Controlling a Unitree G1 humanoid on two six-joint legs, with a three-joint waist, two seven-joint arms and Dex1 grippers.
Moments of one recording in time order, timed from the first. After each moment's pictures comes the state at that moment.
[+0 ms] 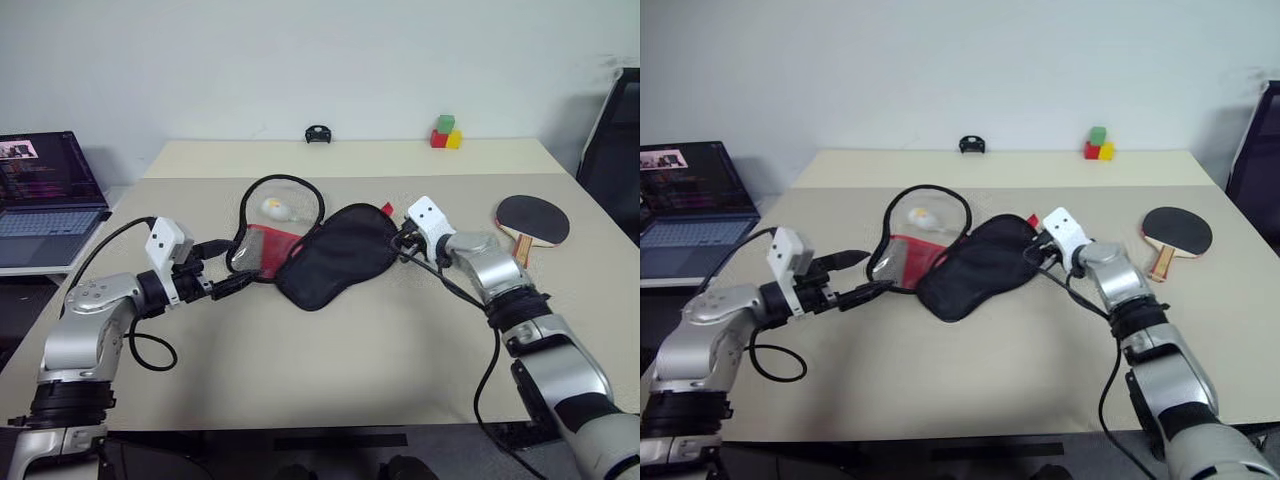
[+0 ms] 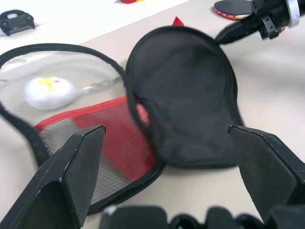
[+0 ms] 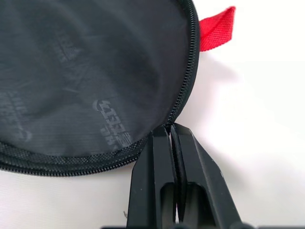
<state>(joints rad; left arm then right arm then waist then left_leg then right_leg) -0.40 0.76 0.20 0.12 -0.44 0.34 -1.01 -1.02 -0.42 0.24 0.76 -0.07 0.32 0.60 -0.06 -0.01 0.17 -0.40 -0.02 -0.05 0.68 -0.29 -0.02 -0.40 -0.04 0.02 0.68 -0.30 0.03</state>
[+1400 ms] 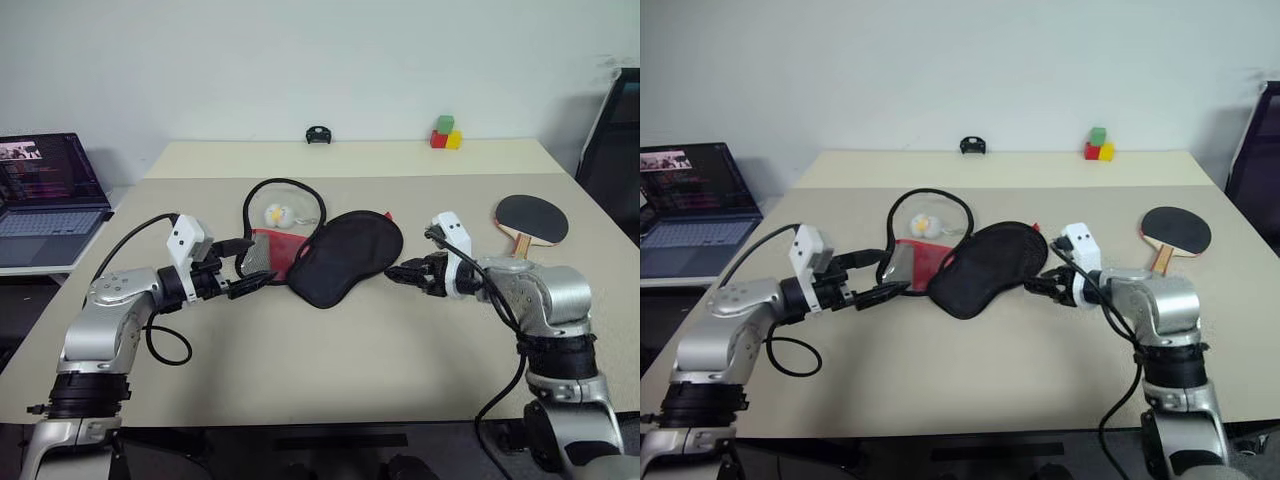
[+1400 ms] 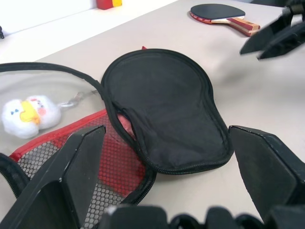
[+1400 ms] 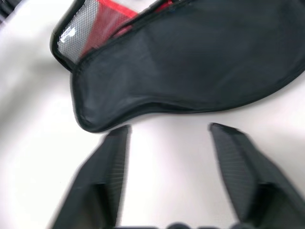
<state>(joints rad) -0.45 0.73 0.13 0.12 -0.43 0.35 -1.04 -0.67 -0.30 -0.09 -0.15 0.38 1.32 0.56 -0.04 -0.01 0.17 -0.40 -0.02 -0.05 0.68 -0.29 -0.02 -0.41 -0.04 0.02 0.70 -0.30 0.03</state>
